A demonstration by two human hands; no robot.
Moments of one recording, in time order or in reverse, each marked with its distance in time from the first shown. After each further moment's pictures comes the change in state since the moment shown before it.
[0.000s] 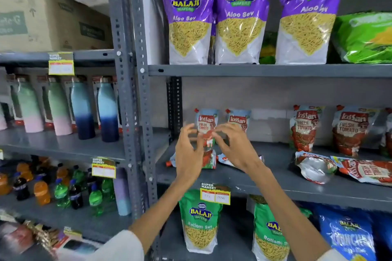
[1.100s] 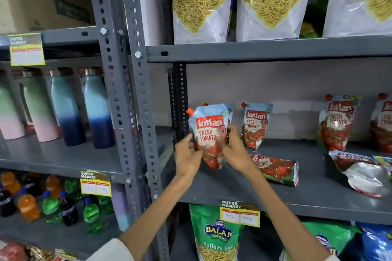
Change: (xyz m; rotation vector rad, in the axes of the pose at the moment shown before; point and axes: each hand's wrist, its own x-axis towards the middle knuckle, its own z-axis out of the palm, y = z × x) left_hand 0.080 -0.111 0.011 -0.276 -0.176 -0.357; right_hand 0.048 0.040 0.137 0.665 -0.058 0.466
